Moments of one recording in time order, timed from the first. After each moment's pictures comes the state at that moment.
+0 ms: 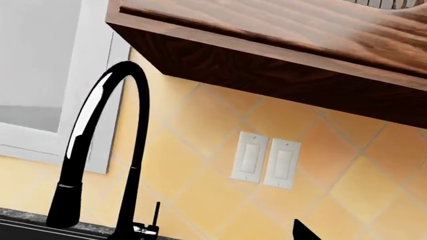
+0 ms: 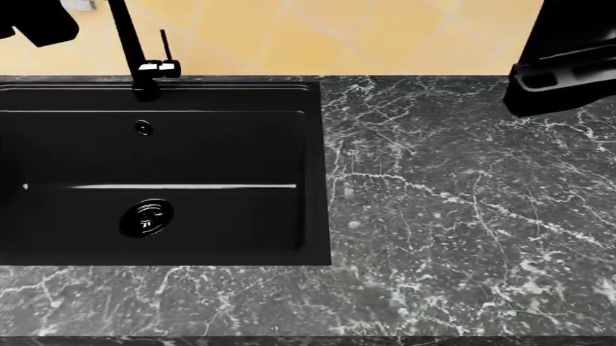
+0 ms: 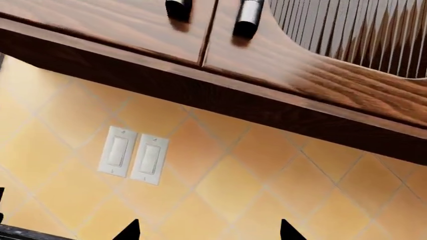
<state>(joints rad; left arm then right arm) -1.24 -0.86 0.07 0.60 -1.91 -0.83 -1.23 1.70 0.98 -0.49 -0.77 2.07 0.94 1.41</state>
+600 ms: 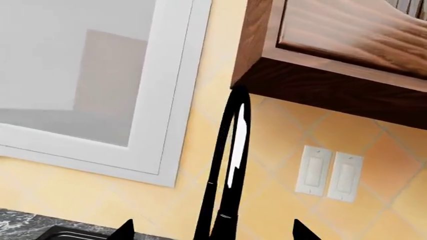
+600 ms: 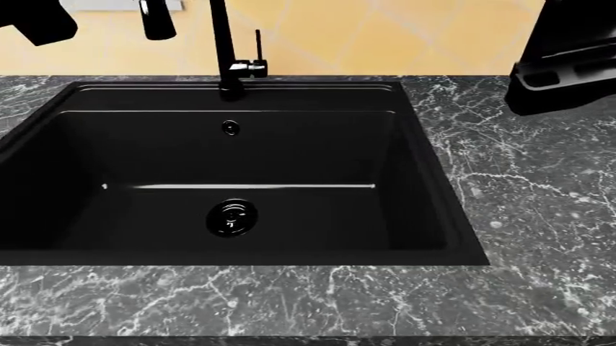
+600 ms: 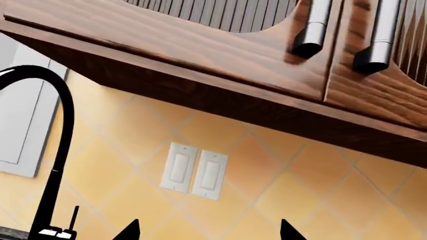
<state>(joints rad) -1.24 -0.87 0.08 0.60 -1.91 -0.82 -1.23 1.71 0.98 -0.50 -0.77 2.06 0.94 1.41</state>
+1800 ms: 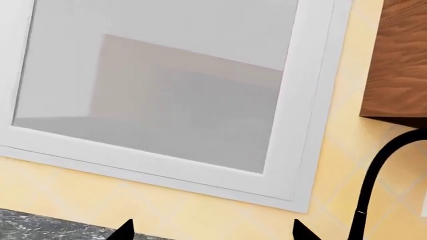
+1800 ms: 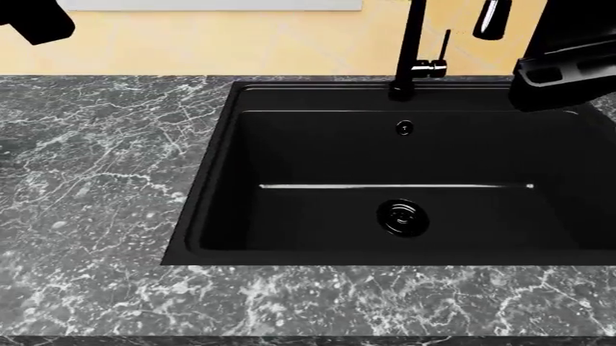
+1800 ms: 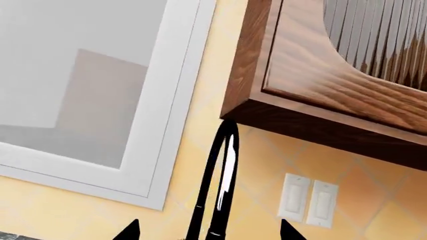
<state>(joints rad) -1.25 -0.89 0.09 0.61 -1.91 -0.81 -1.23 1.73 0.99 -0.53 -0.78 2.05 0.92 1.41</state>
